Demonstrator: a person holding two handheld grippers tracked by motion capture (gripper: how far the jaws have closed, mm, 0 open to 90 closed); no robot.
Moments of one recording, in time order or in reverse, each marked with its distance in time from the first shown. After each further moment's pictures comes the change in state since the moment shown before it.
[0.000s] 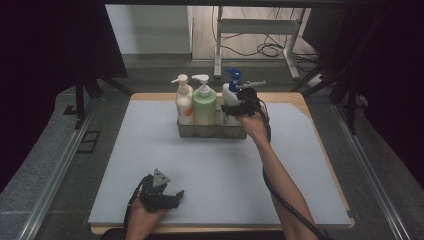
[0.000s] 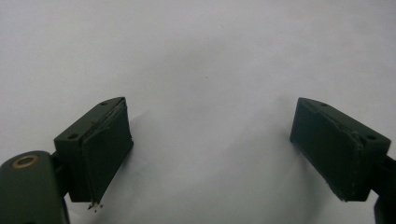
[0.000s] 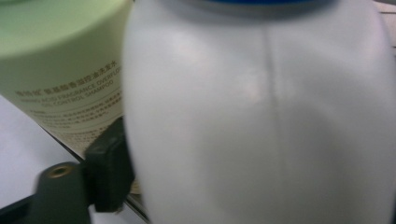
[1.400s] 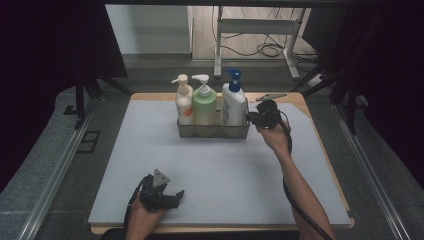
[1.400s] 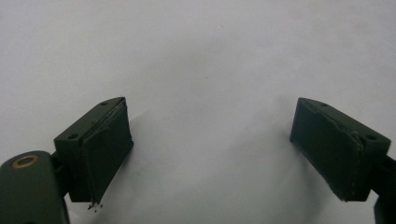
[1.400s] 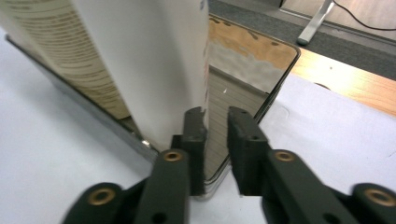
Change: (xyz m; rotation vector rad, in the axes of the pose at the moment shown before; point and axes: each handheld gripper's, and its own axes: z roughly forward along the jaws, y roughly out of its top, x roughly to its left) left arm 0.000 0.000 0.000 0.000 0.000 0.002; right arm -0.035 -0.046 -0.040 0.066 -0.007 -0.030
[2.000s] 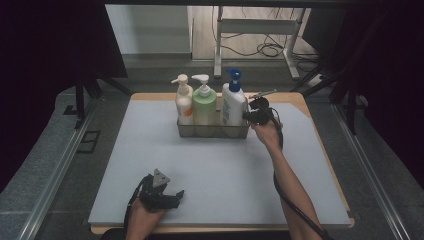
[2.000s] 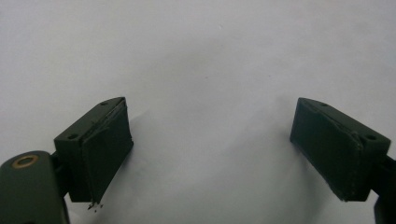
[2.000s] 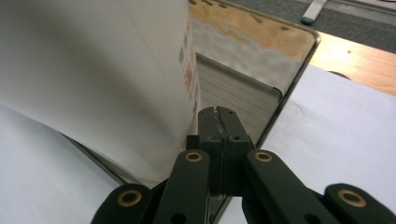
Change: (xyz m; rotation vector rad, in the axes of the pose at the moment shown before) left arm 0.000 0.000 0.000 0.000 0.000 0.000; right arm -0.006 0.006 0.040 0.069 -0.004 0.060
